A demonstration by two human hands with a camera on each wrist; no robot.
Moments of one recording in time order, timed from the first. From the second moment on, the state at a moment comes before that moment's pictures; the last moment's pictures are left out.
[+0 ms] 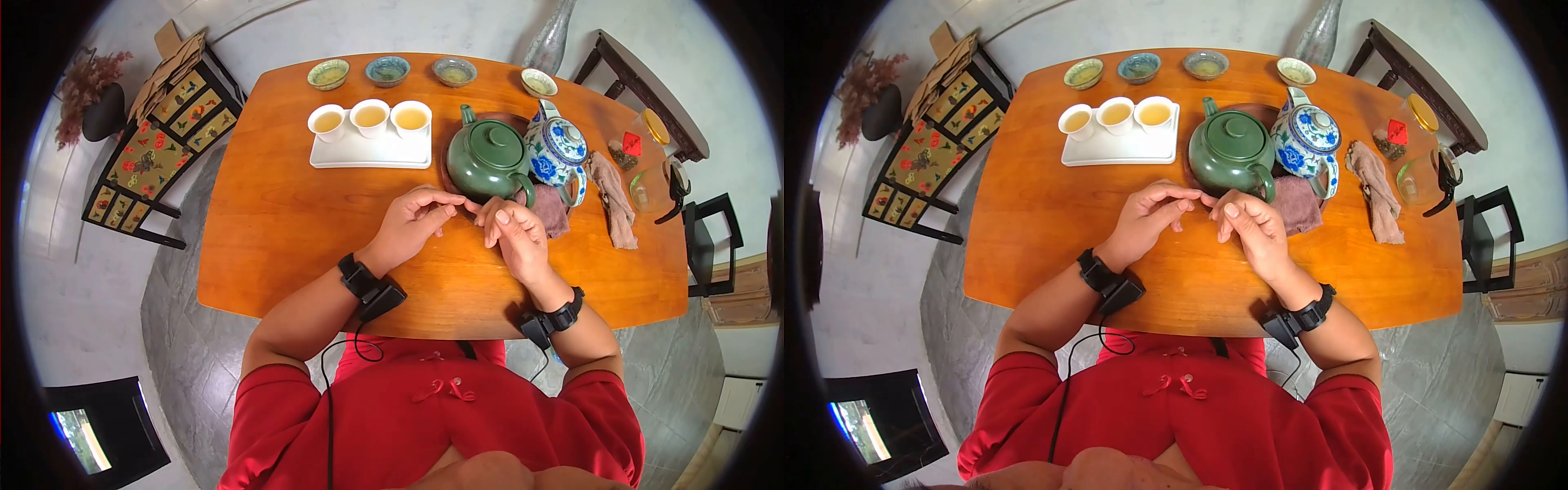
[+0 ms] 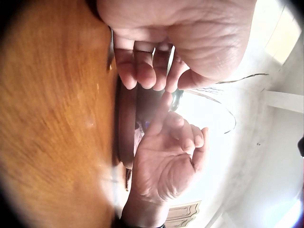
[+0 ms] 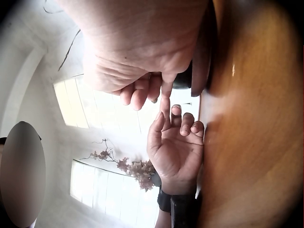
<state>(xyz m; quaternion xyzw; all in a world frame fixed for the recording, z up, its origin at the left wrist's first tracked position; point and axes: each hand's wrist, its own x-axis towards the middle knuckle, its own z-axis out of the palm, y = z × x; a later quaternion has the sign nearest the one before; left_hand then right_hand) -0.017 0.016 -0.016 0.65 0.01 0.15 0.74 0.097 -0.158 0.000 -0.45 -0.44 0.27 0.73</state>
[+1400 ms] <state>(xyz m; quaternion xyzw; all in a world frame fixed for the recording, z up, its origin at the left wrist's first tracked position) -0.015 0.020 -0.021 0.63 0.03 0.14 0.76 0.098 -0.156 0.003 -0.38 -0.44 0.31 0.75</state>
